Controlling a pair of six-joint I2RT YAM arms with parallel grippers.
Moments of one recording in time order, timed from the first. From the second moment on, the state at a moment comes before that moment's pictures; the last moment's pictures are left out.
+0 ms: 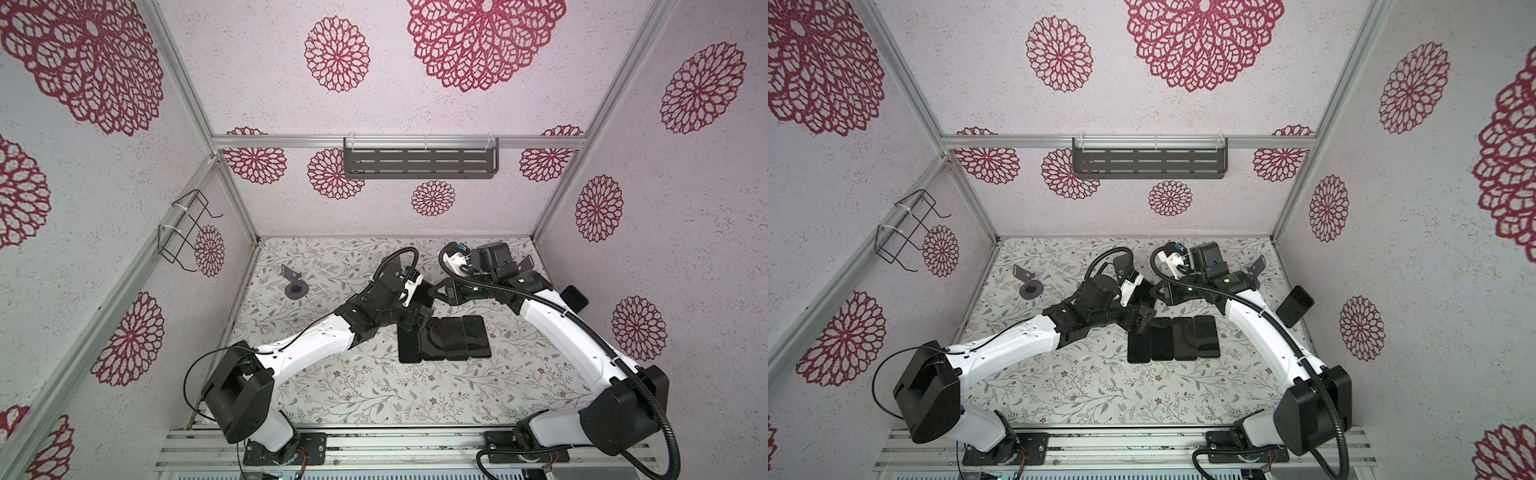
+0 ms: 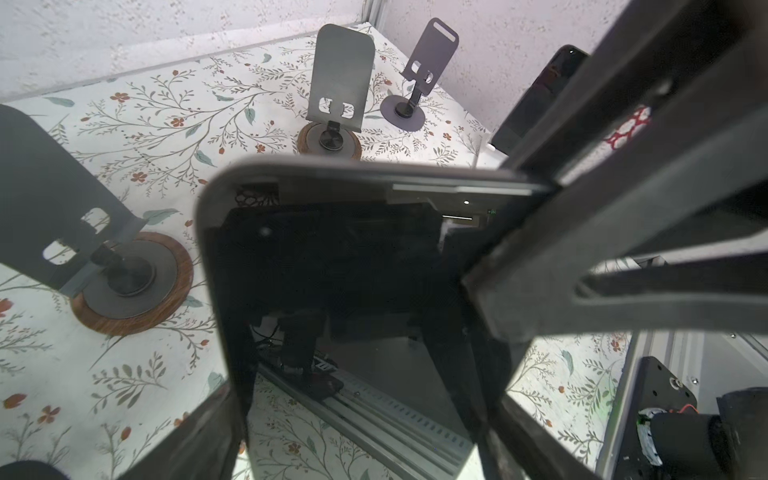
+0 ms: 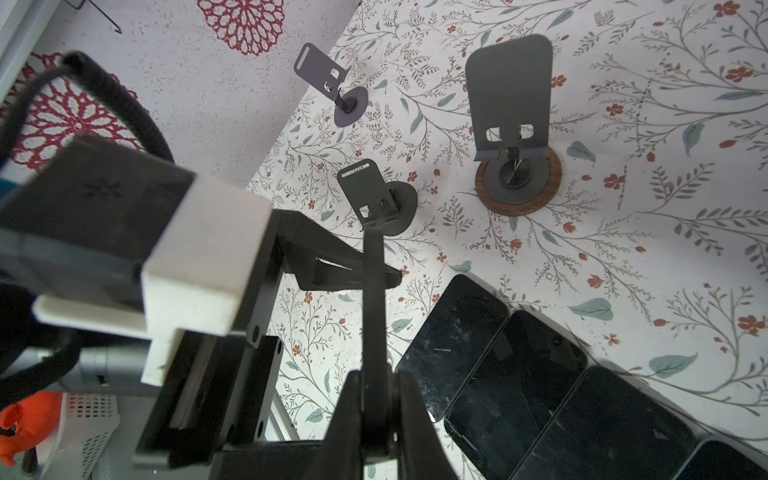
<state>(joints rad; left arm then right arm) -0.80 1.55 1.10 -0.12 0.09 -0.24 0.42 1.39 1.28 -0.66 -0.61 0.16</state>
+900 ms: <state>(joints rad) -0.77 1.63 1.15 -0.38 -0.01 -0.42 0.39 1.35 1.05 -0.47 -0.35 0.27</state>
